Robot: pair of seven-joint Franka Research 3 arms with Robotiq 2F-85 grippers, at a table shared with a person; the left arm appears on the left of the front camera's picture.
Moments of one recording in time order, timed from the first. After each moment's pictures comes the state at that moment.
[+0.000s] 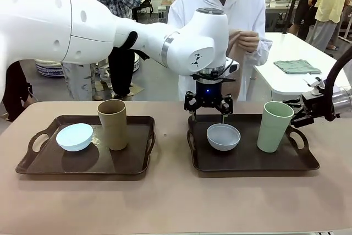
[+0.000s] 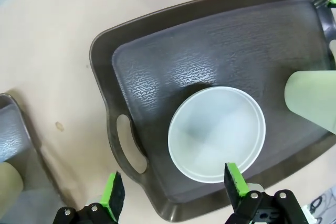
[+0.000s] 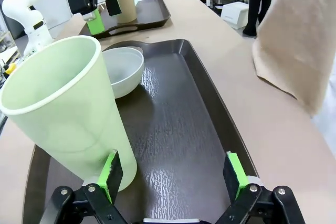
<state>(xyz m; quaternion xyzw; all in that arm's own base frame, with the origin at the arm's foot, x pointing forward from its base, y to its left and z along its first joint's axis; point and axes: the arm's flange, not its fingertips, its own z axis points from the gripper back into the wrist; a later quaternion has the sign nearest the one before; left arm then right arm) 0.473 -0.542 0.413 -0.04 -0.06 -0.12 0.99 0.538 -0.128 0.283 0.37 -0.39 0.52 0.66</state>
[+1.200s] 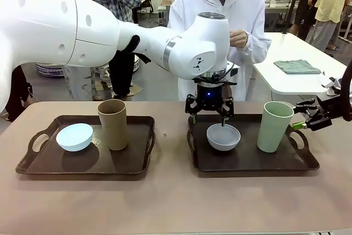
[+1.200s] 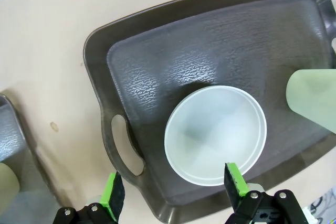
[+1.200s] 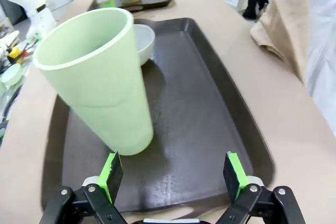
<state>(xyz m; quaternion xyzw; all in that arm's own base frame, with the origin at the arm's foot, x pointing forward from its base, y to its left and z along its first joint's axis) 0.471 -0.546 0.405 -0.04 -0.06 -0.12 0.99 0.514 -0.161 0.297 0.35 -0.36 0.54 0.67</state>
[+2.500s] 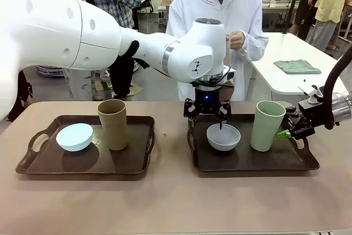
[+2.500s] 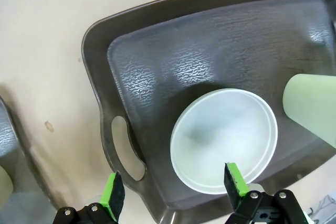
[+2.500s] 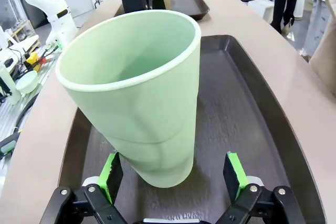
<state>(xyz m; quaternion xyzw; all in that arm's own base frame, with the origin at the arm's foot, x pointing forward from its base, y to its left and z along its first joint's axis) 0.480 -0.541 0.386 -0.04 -0.04 -0.11 0.99 0.497 -0.097 0.277 0.40 -0.35 0.55 0.64</state>
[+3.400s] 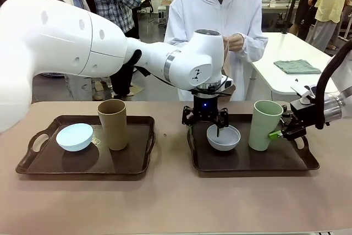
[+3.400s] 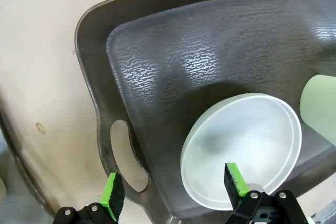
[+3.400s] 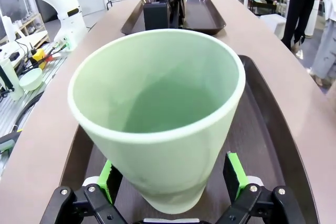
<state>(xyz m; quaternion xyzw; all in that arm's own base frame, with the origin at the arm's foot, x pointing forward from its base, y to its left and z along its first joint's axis) 0.486 -0.541 0.357 -0.03 -0.01 -0.10 0.99 0.497 -0.064 0.277 0.41 -0.36 0.58 0.60</state>
